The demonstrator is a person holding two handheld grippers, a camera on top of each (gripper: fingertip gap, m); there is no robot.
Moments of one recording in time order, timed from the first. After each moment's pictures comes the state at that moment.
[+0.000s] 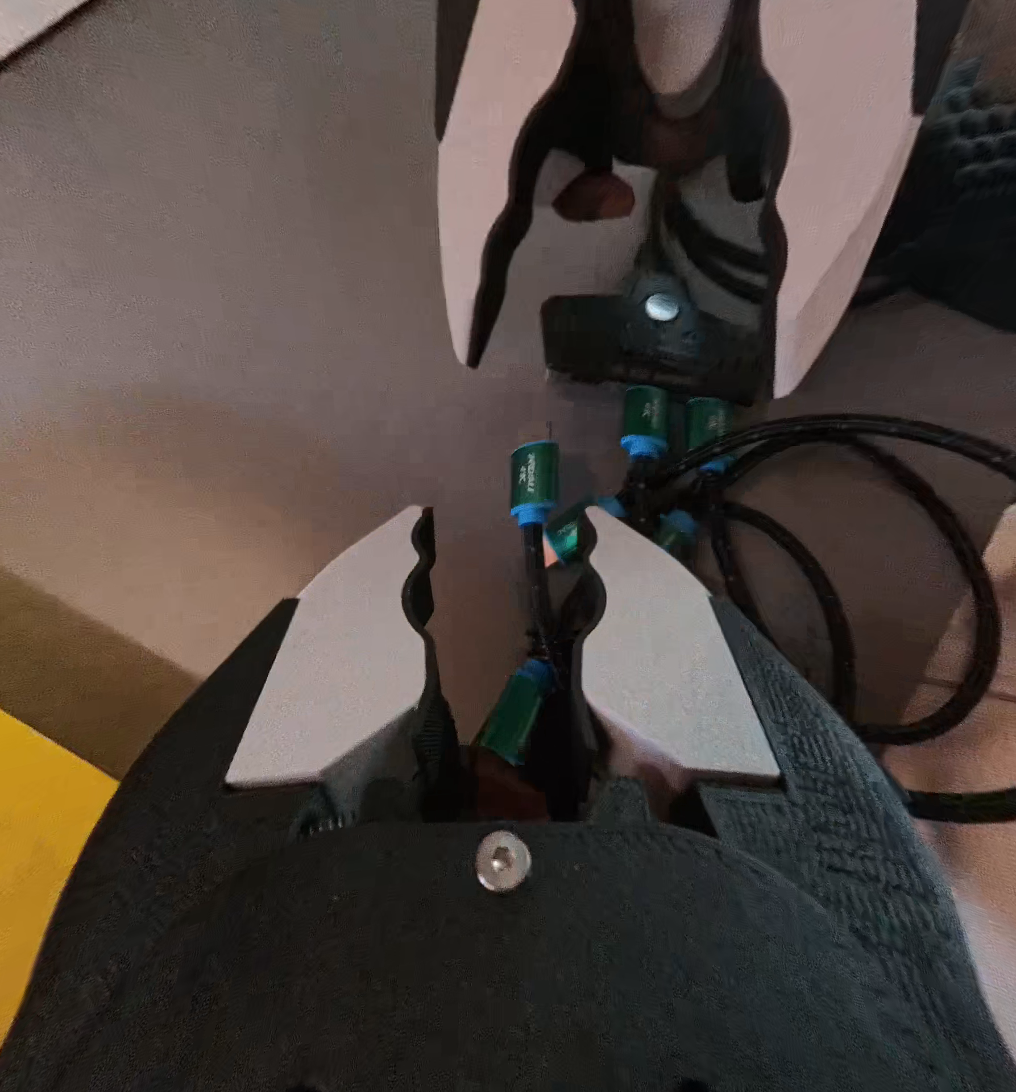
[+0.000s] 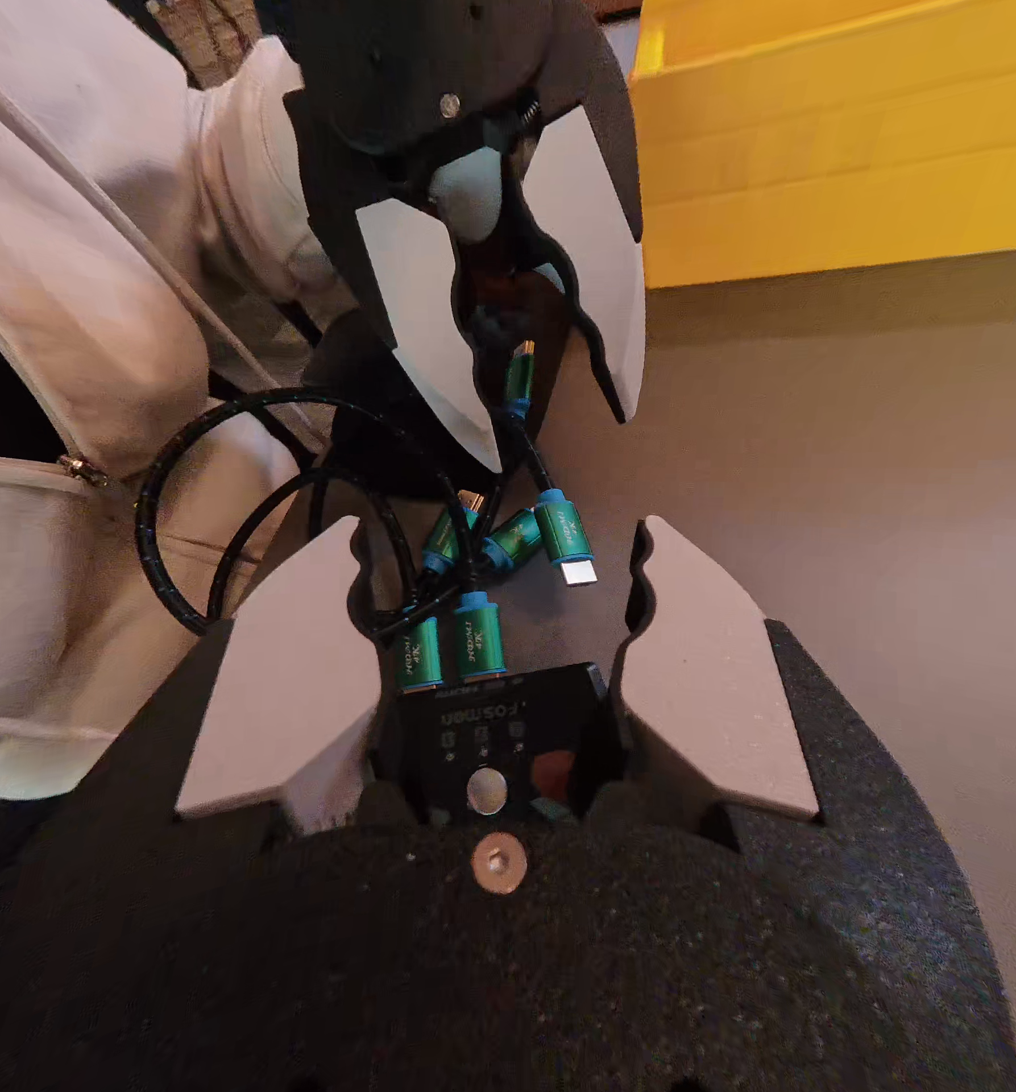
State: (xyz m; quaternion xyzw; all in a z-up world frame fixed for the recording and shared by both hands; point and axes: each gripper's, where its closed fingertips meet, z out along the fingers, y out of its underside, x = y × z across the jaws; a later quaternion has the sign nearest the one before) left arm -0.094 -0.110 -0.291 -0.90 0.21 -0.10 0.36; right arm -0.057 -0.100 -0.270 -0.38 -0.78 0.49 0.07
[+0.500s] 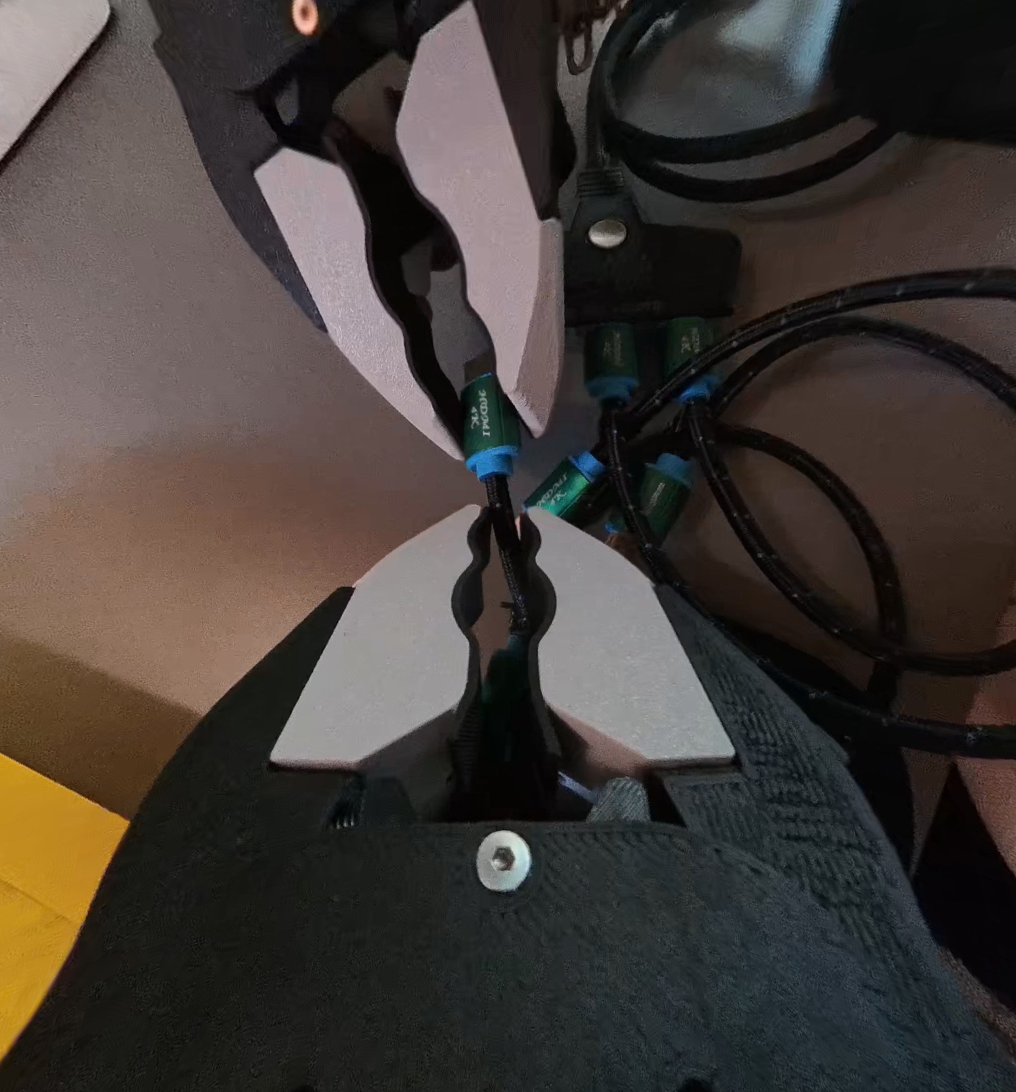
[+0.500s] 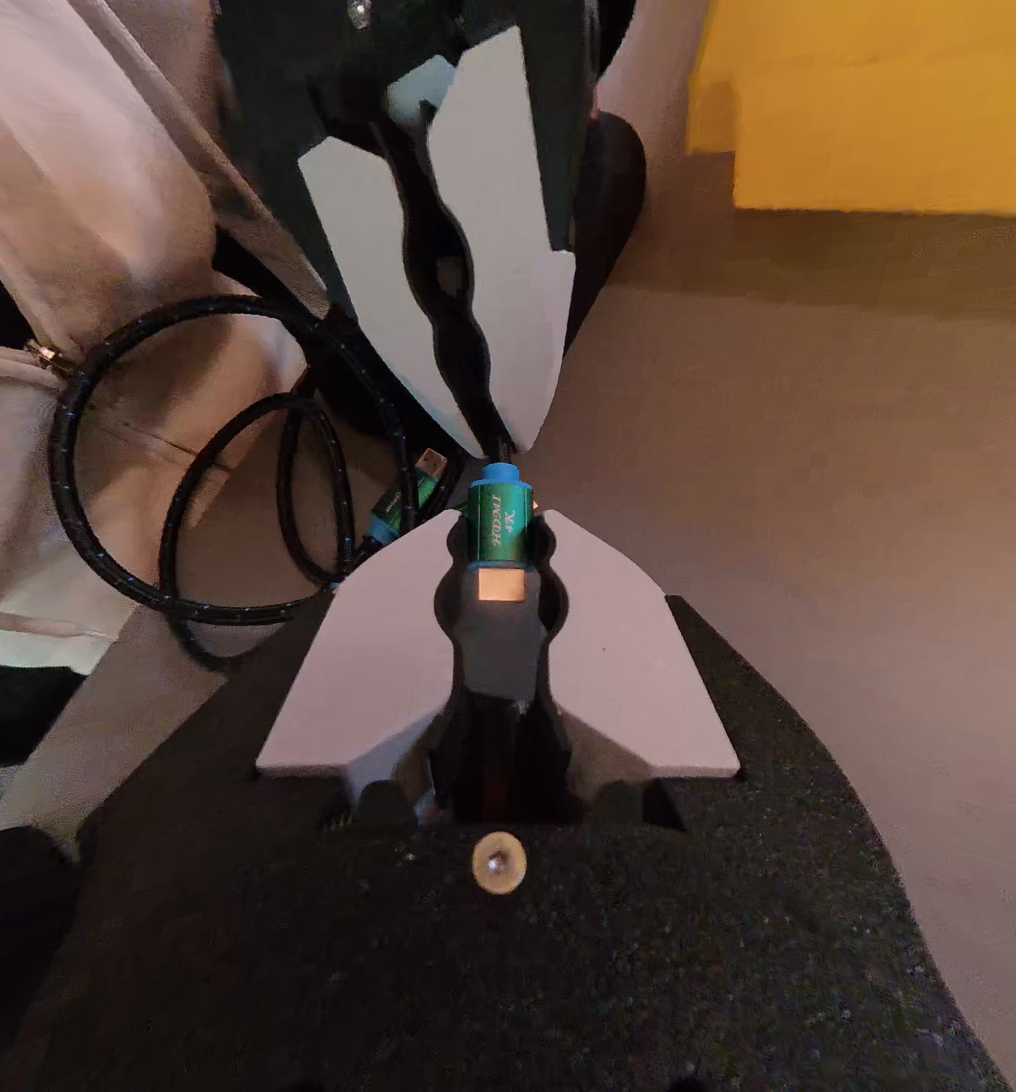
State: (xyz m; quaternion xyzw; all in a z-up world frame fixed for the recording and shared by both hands) left arm -0.083 -0.119 -0.302 -0.86 0.31 -0.07 0.39; right arm -0.074 -0.109 -0.303 -0.30 -0.84 0.45 -0.02
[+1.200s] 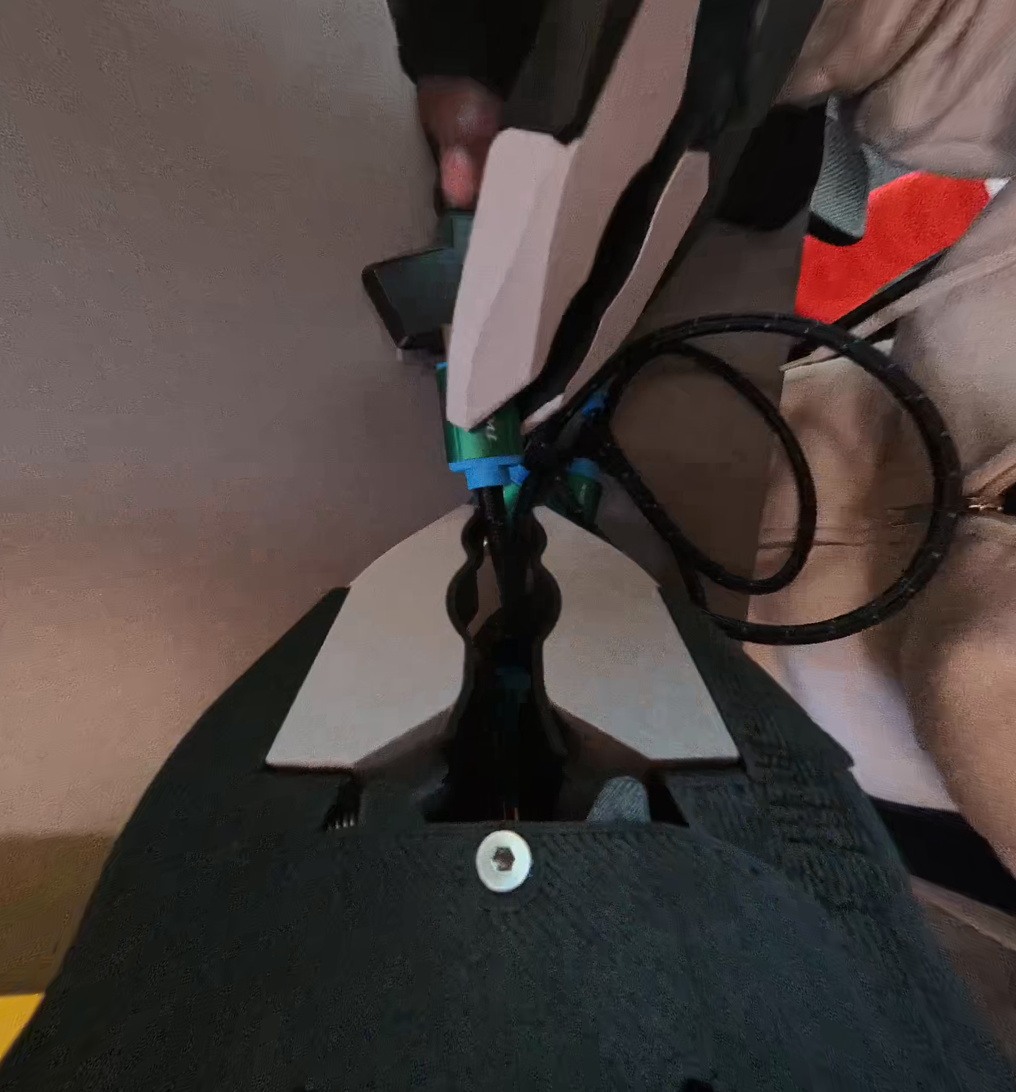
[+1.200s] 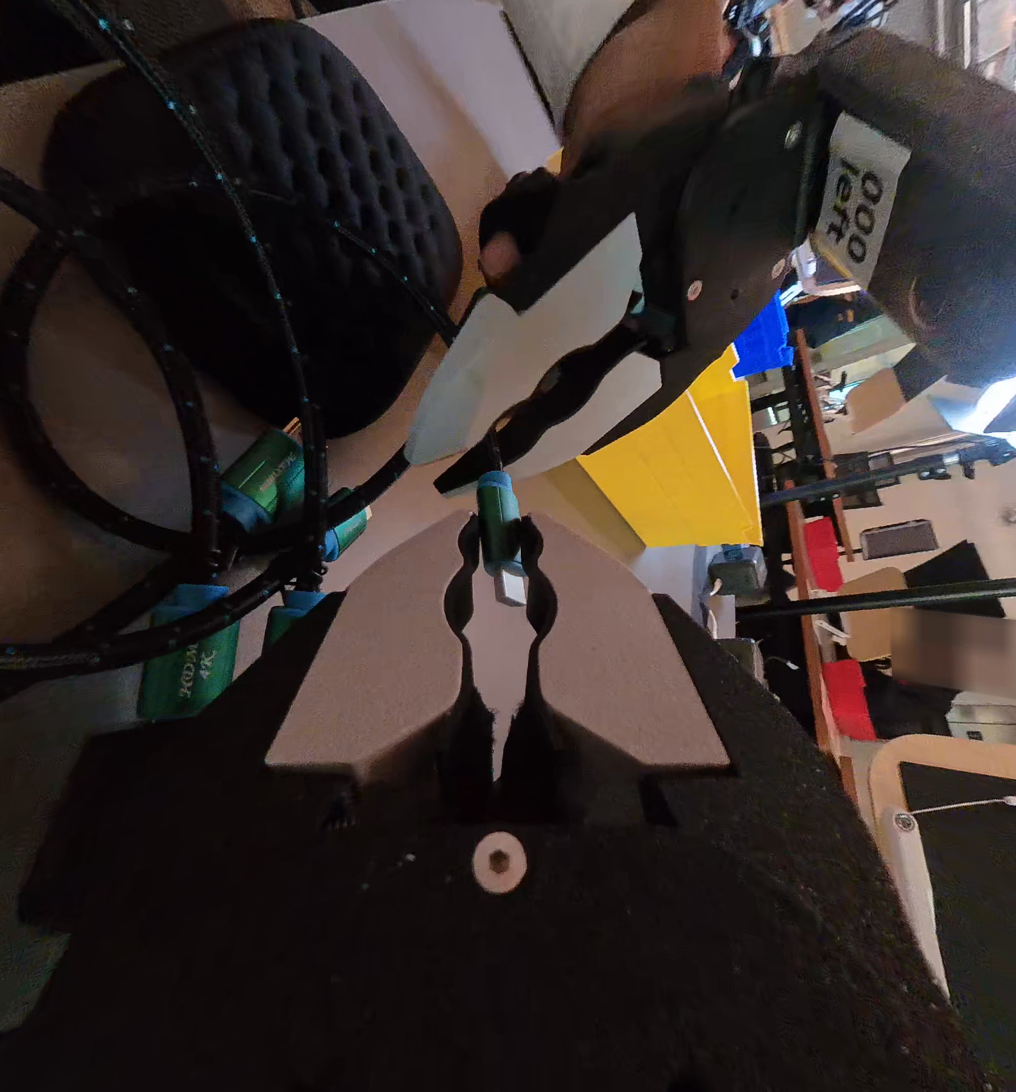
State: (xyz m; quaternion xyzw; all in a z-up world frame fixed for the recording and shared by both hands) left arm -0.063 -0.125 -0.286 -0.87 0.33 -0.26 0.27; right arm -0.070 -0.111 -0.256 -0.10 -0.83 0.23 0.50
